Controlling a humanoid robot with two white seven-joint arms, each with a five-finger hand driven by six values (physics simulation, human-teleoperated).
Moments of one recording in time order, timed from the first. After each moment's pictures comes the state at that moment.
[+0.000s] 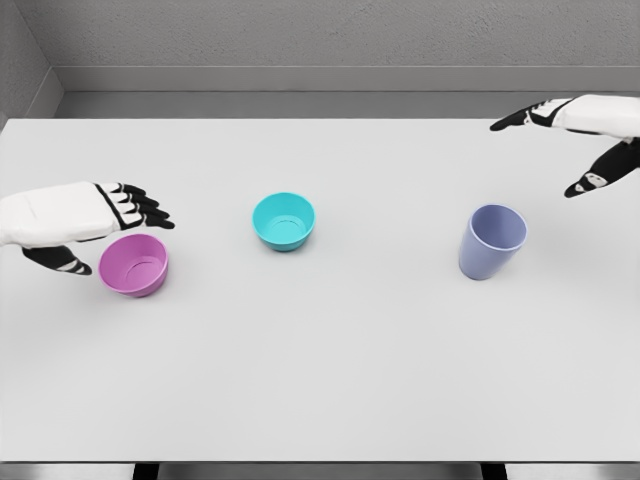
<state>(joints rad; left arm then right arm) -0.39 1.04 -0.38 -1.69 -0.28 -0.61 -0.61 -1.10 -1.09 1.11 -1.30 -0.27 -0.61 0.61</state>
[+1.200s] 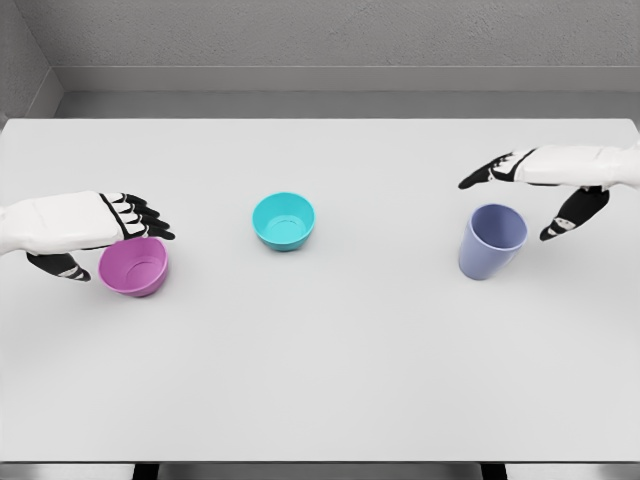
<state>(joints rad) -0.42 1.05 -0.44 -1.67 -0.32 -0.61 -0.61 -1.05 -1.06 1.16 -1.37 -0.18 -0.61 0.61</state>
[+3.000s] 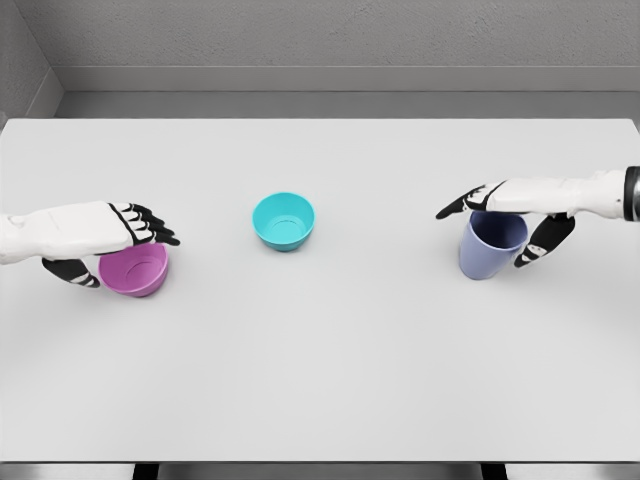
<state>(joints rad) -0.42 0.98 -0.46 -1.59 -0.37 -0.61 -0.61 -1.00 -0.99 1.20 -1.32 -0.18 -0.61 0.61</state>
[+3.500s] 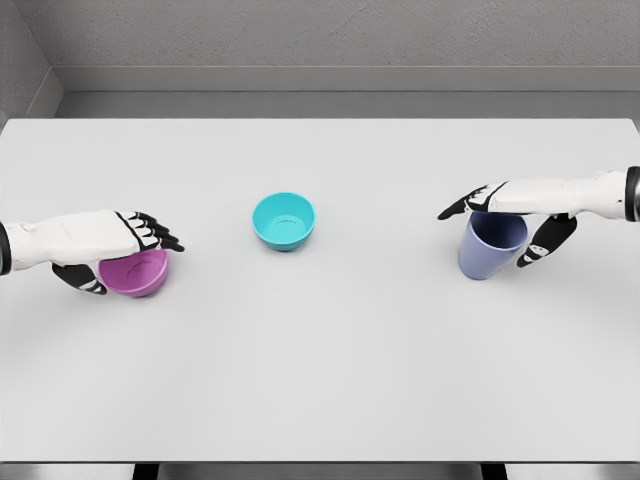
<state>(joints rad) -0.42 0.94 -0.49 -1.54 -0.39 -0.61 -0.61 -1.01 -1.00 1.20 -1.32 -0.17 -0.61 0.61</state>
